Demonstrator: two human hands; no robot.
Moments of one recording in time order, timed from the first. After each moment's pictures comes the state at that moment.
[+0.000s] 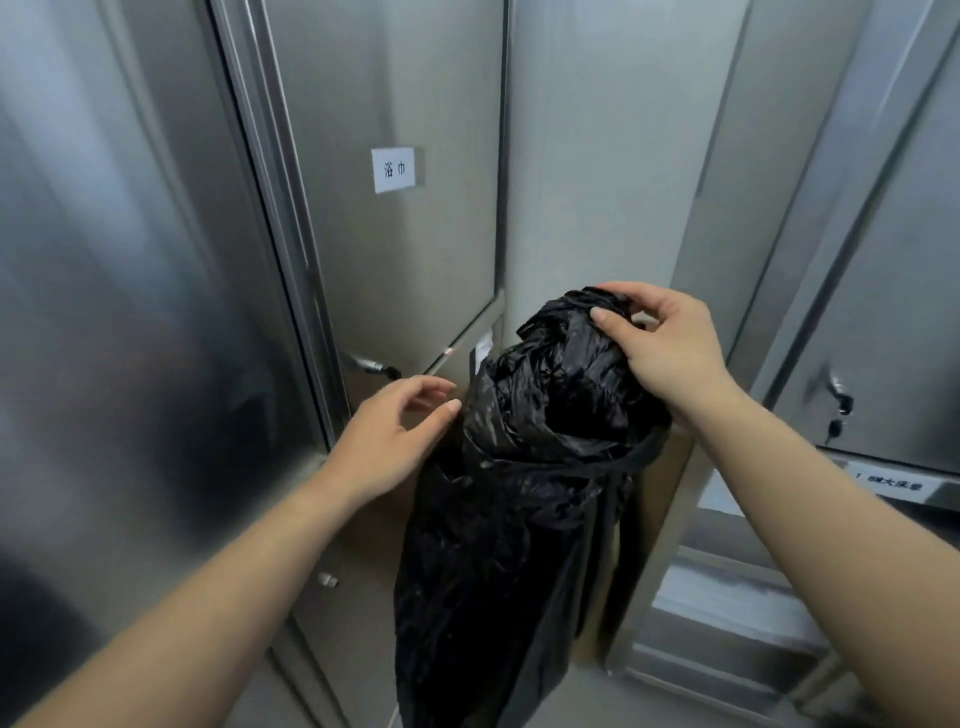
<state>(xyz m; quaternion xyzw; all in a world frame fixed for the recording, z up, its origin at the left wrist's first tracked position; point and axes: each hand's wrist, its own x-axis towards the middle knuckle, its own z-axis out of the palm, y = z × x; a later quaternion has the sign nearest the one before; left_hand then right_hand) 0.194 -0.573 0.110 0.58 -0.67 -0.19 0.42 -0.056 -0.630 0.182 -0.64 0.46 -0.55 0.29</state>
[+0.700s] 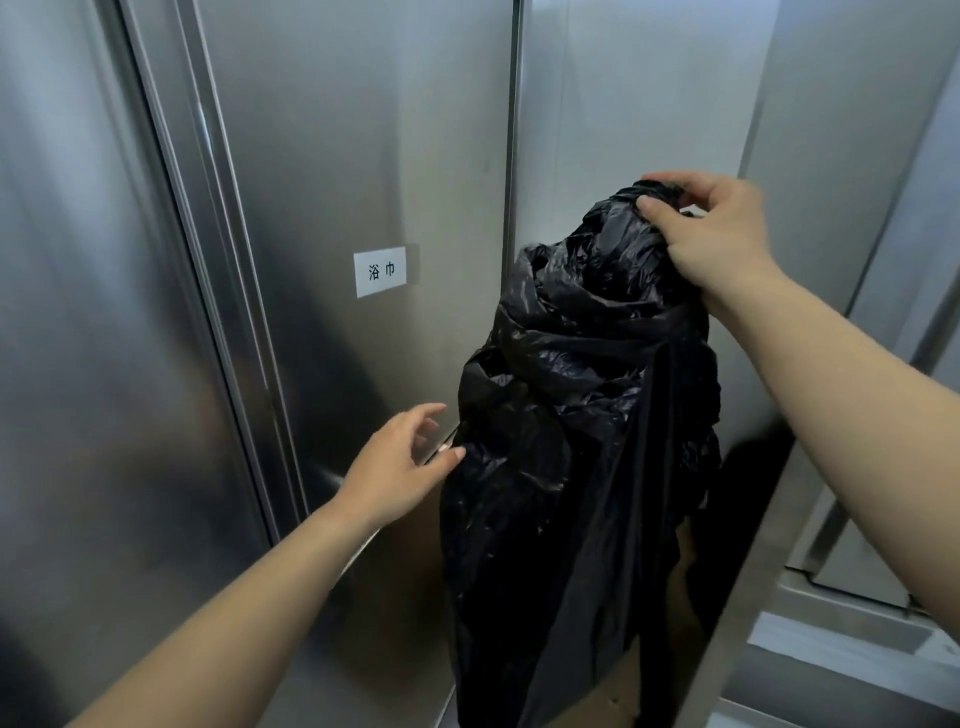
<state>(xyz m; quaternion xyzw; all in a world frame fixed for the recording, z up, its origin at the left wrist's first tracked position) 0.202 -0.716 0.134 0.62 -0.67 -0.10 0.38 -0.065 -0.800 0.321 -0.64 0.39 -0.64 0.18</state>
